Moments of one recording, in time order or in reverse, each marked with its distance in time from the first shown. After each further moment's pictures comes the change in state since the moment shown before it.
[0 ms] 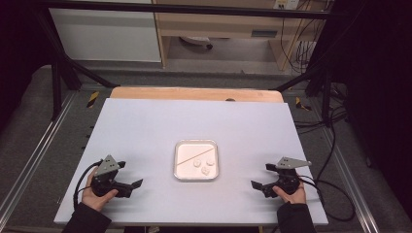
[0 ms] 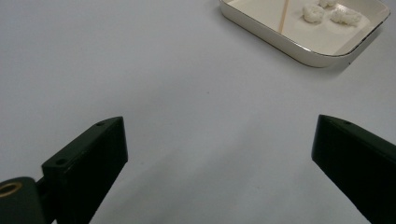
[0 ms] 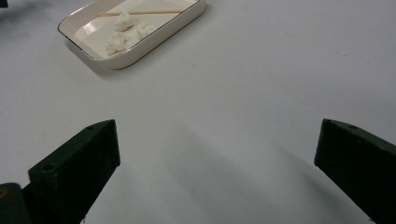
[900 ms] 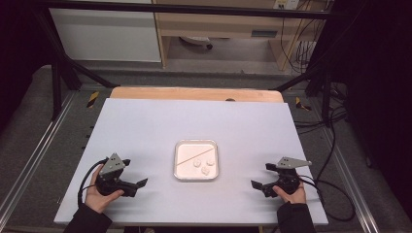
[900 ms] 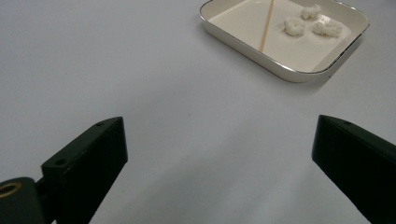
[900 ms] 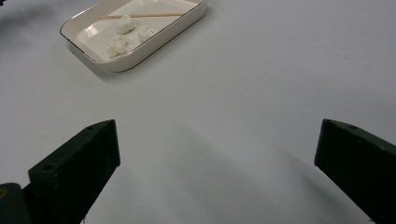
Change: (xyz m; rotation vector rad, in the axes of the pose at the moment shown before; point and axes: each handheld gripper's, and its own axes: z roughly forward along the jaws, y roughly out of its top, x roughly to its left) left arm -0.014 0.018 0.002 0.000 -0.010 0.039; right arm 0.000 0.001 0.000 -0.006 0.004 0.003
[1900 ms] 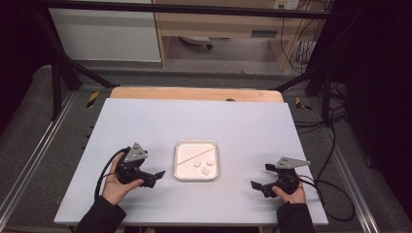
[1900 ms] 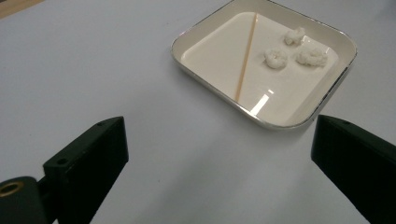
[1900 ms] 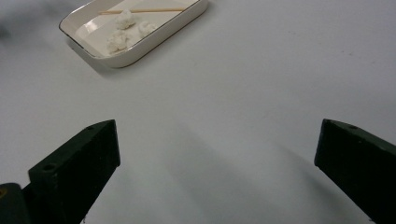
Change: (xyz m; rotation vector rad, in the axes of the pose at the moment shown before) left arm -0.024 0.052 0.030 0.057 -0.008 0.060; right arm 0.000 0.000 0.002 0.013 0.002 -0.010
